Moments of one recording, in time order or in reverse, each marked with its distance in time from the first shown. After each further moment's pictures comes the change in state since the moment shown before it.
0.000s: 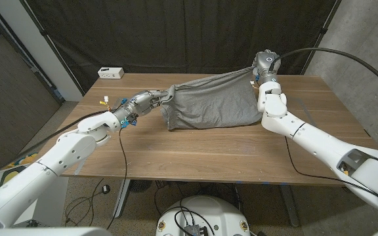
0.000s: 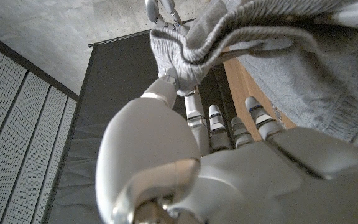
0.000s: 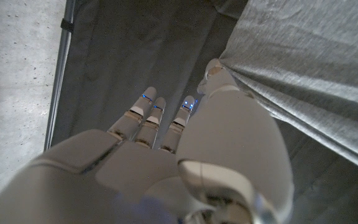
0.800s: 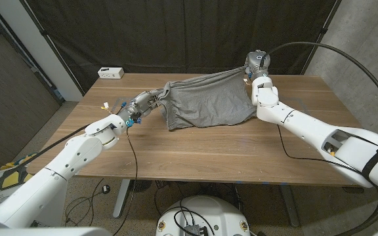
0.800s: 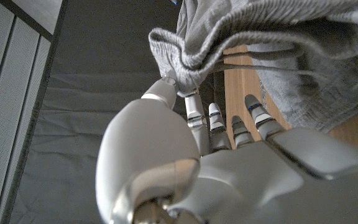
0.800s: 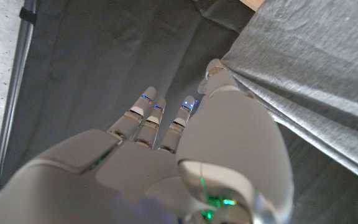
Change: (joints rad) left arm 0.041 -0.108 -0.046 -0.057 -0.117 0.076 0.267; left_hand -0.013 0.005 0.005 0.009 0.000 -0.012 0.012 0.006 0.052 0.034 -0.009 0.016 0.000 0.032 -0.010 0.008 0.000 0.031 -0.002 0.025 0.005; right arm 0.174 0.089 -0.130 0.275 0.074 0.110 -0.030; right_hand 0.000 0.000 -0.005 0.003 0.000 0.005 -0.006 -0.015 -0.004 0.000 0.000 0.000 0.000 0.004 0.004 0.000 0.000 0.000 0.000 0.000 0.000
